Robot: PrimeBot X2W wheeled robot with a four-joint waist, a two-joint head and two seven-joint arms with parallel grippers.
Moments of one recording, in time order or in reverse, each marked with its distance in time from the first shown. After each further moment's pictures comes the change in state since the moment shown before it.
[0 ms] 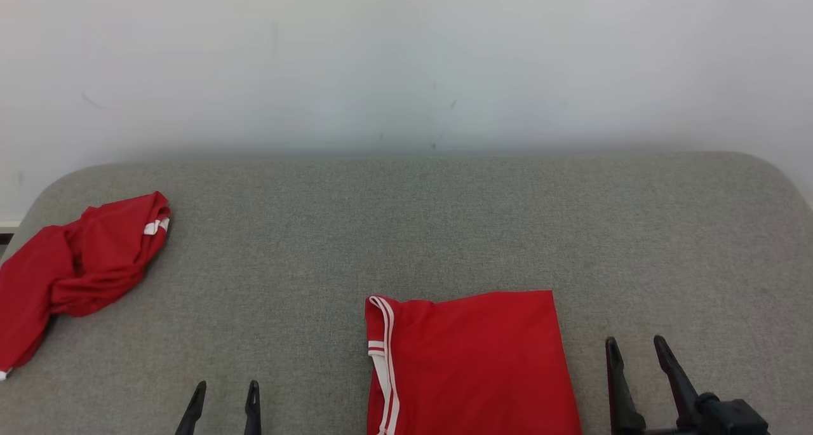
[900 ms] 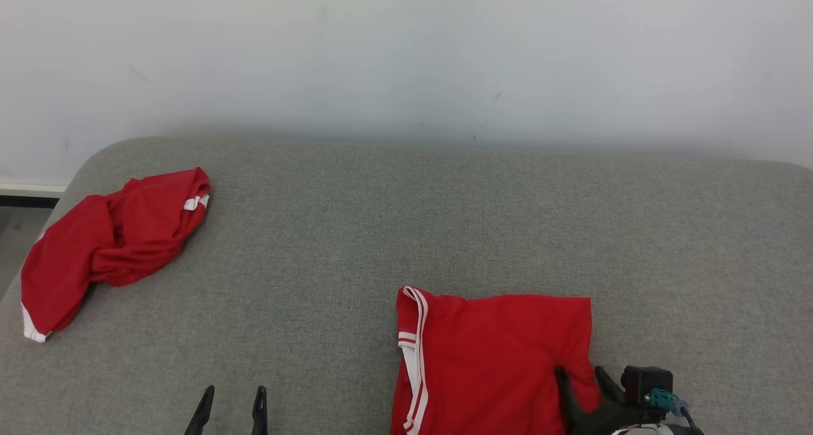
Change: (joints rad) left arm -0.002 0.000 -0.010 0.026 -0.005 -0.012 0.000; right arm -0.400 0.000 0.078 0.804 0.053 0.000 0.001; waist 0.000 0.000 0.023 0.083
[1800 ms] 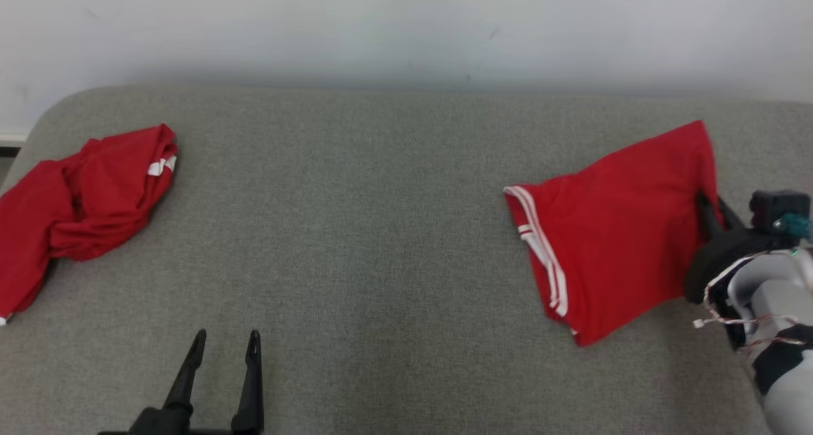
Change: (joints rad) left arm -0.080 0.000 0.007 -0.039 -0.029 -0.016 0.000; right arm -0.416 -0.292 0.107 0.137 0.079 0.000 0.033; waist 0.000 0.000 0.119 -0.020
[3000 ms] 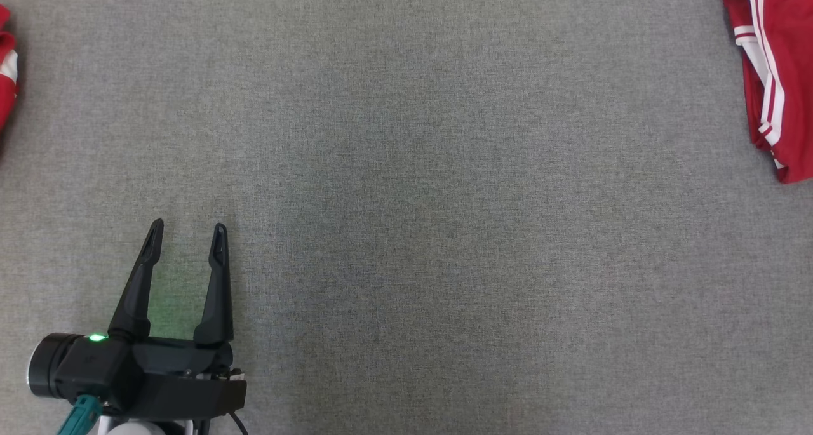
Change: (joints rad) left arm -0.187 0.080 -0.012 -0.174 -0.077 -0.007 0.000; right arm -0.215 -0.421 -0.147 -0.318 -0.191 0.000 0.336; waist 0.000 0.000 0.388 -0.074
